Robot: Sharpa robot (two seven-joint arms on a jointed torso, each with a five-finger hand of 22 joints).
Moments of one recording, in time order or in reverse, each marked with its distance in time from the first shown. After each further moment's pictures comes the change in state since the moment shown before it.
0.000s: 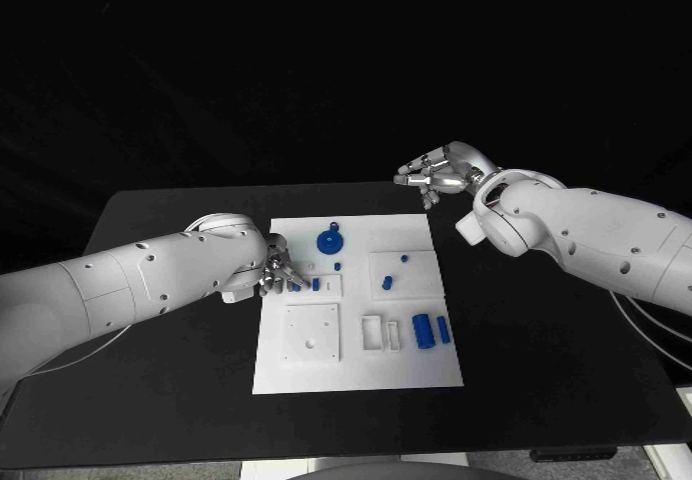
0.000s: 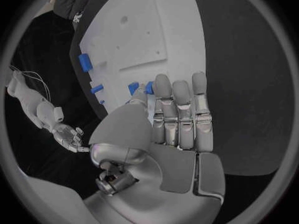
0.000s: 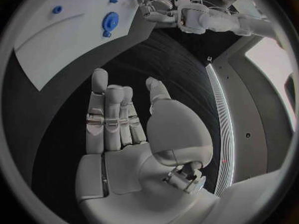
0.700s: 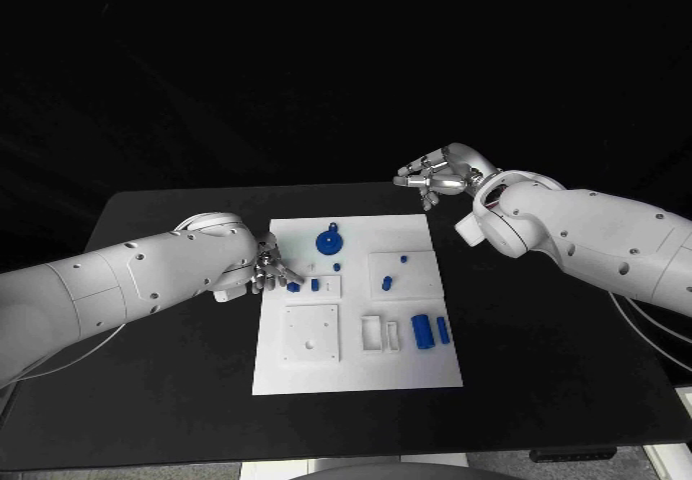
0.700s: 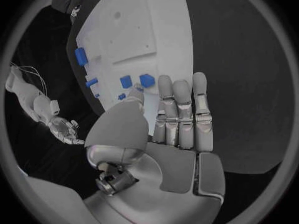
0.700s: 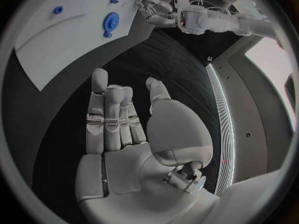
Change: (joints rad) left arm 0.002 -0.020 0.002 -0.012 0.018 -0.034 -0.009; left_hand -0.062 -0.103 0.070 0.109 -0.147 -0.175 0.081 0.048 -0.284 -0.071 0.043 0.030 -0.004 -0.045 0.030 0.011 -0.029 0.000 -0.007 0.022 -0.048 0.001; right arm -0.002 -0.001 0.000 -0.001 0.000 0.000 0.001; right_hand 0.000 0.000 -0.003 0.003 0.000 0.001 -0.001 0.000 0.000 0.000 0.000 0.000 0.000 0.000 0.000 0.000 -0.001 0.000 0.000 0.000 0.000 -0.002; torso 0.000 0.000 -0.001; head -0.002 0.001
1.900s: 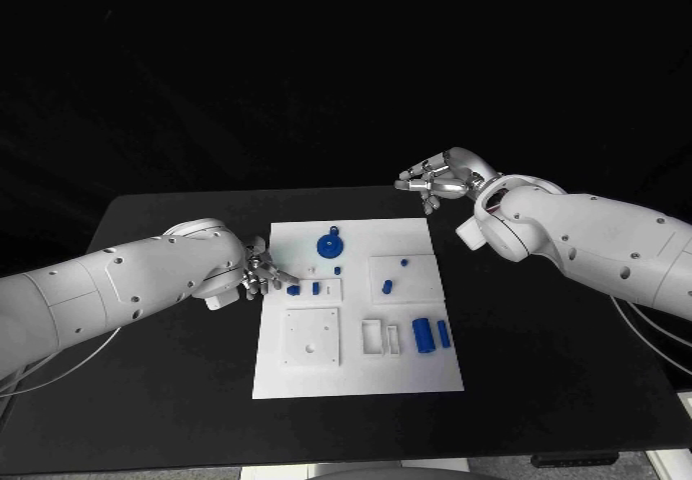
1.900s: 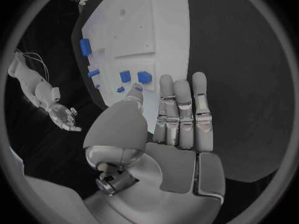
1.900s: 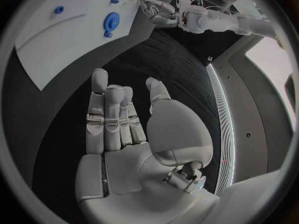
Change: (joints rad) left arm -0.004 -0.059 0.005 0.032 0.089 -0.046 0.010; left_hand -0.003 -0.024 0.021 0.032 -0.035 -0.019 -0.010 0.137 -0.361 -0.002 0.002 0.012 -0.015 -0.003 0.003 0.012 -0.019 0.000 0.005 0.005 -0.011 0.000; right arm -0.001 -0.005 0.000 0.001 0.001 0.000 0.000; right_hand 0.000 0.000 0.000 0.000 0.000 0.000 0.000 0.000 0.000 0.000 0.000 0.000 0.000 0.000 0.000 0.000 0.000 0.000 0.000 0.000 0.000 -0.001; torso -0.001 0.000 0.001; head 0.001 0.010
